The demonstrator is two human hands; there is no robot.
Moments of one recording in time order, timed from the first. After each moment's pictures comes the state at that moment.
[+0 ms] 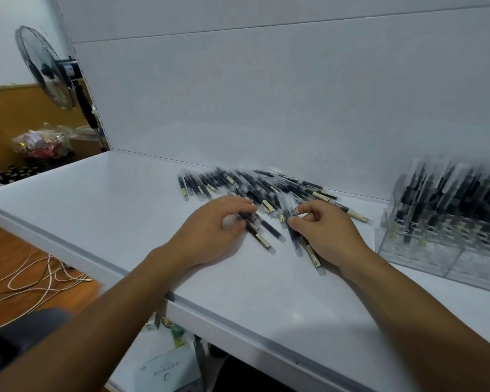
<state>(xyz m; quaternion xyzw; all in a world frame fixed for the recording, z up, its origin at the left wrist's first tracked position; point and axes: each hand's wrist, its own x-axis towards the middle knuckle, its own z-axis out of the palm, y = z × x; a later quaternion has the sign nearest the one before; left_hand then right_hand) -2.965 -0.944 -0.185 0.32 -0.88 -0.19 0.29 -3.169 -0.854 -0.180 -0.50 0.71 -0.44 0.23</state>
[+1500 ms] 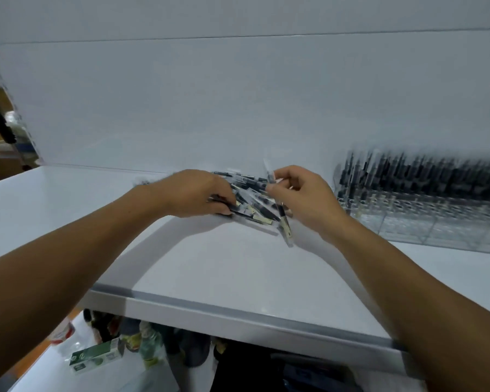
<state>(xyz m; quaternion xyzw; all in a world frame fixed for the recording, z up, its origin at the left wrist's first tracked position) -2.993 -0.987 -0.127 0.13 -0.99 0.01 0.08 -3.164 -0.824 -0.143 -0.48 0.67 -0.54 0.17</state>
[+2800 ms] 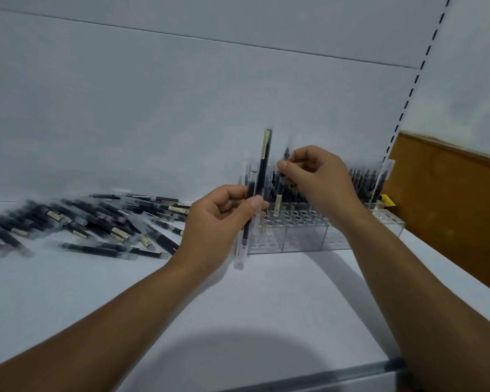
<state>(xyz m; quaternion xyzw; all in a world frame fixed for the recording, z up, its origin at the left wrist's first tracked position) -3.133 -0.846 -0.153 0.03 -0.63 -0.67 0.38 -3.280 -0.745 -0.101 -0.37 0.74 -0.56 -0.04</state>
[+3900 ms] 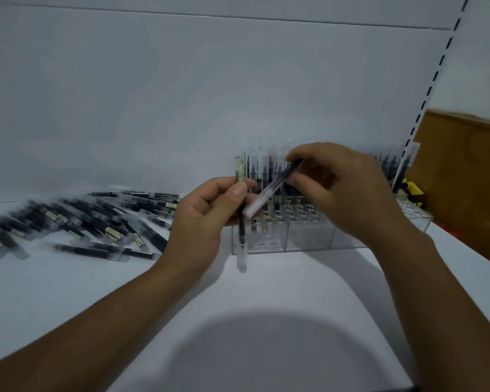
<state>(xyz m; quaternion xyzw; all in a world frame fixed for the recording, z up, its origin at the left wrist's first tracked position) -3.144 -0.843 -0.152 0.05 -0.61 -0.69 0.39 -3.291 -0.716 -0.115 -0.54 0.71 -0.38 -0.24</state>
